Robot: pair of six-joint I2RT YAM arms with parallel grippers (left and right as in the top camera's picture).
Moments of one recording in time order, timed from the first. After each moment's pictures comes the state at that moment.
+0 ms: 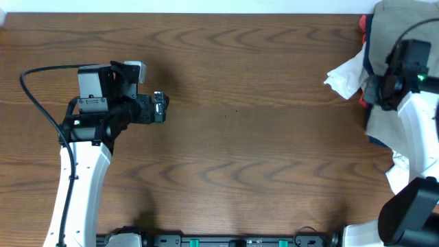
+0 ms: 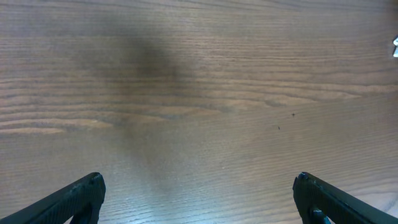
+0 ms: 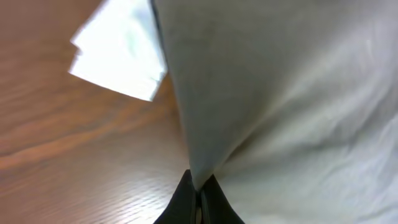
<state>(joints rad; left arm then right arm) 0.05 1.27 1.09 -0.72 0.32 0.03 -0.21 1.65 1.37 -0.82 0.15 0.11</state>
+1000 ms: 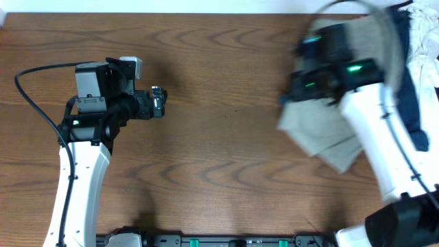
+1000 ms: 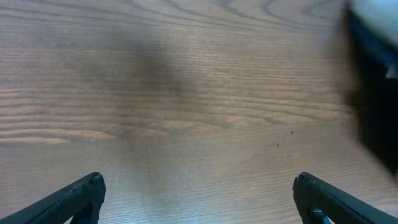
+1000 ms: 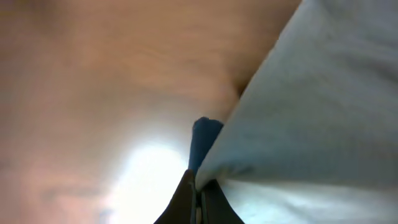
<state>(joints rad) 0.06 1.27 1.09 -0.66 0.32 -0.02 0.30 1.65 1.53 -1.00 -0.13 0.06</state>
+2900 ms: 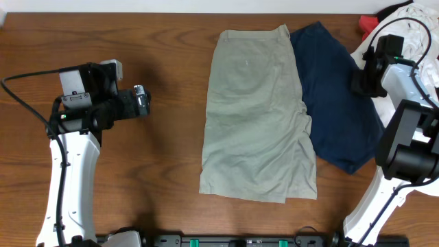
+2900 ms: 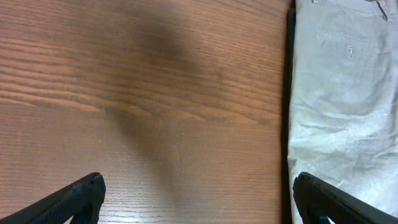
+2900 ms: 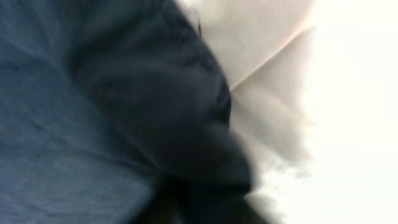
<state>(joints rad) 0.18 1.35 1.09 -0.69 0.32 -0.04 -0.25 2.18 1.61 -0.65 0.02 0.00</state>
